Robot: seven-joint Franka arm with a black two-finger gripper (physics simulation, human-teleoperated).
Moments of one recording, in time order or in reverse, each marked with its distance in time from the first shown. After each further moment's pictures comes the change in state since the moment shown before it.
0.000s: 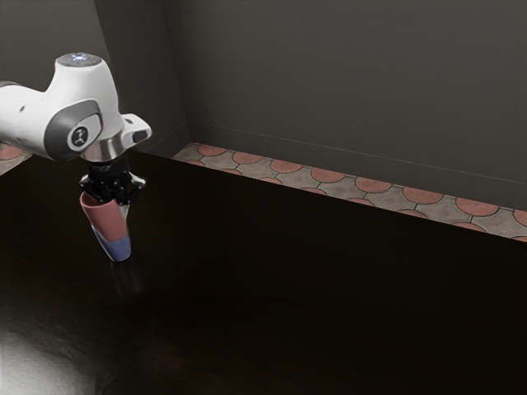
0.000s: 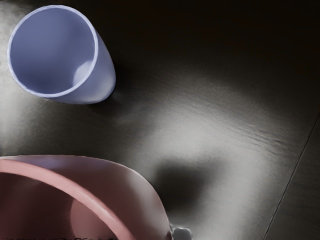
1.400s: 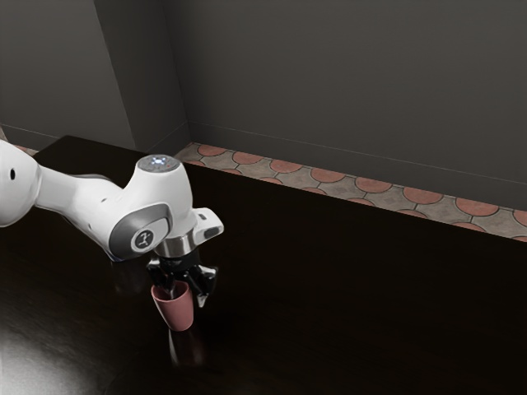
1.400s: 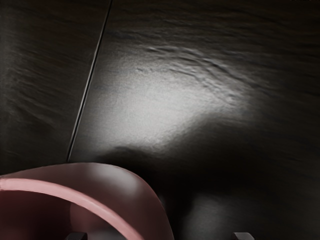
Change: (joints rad) arm 0.012 0.158 -0.296 -0.253 -0.062 0.328 -0.123
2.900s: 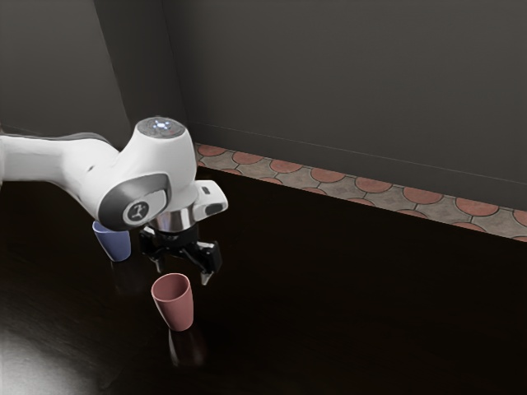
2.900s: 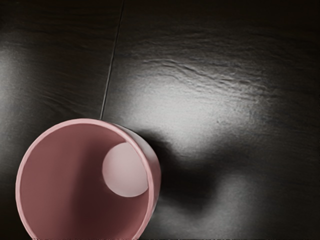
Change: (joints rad) arm -0.080 -0.199 -0.012 0.040 0.000 -0.221 0.019
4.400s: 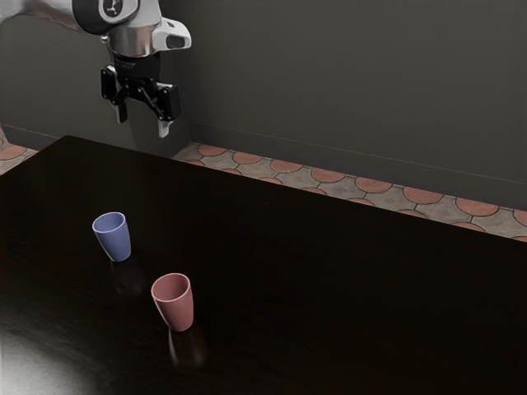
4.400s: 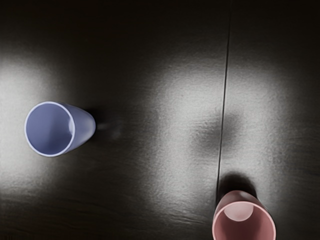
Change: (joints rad) arm 0.001 0.265 0.177 0.930 0.108 -0.721 0.356
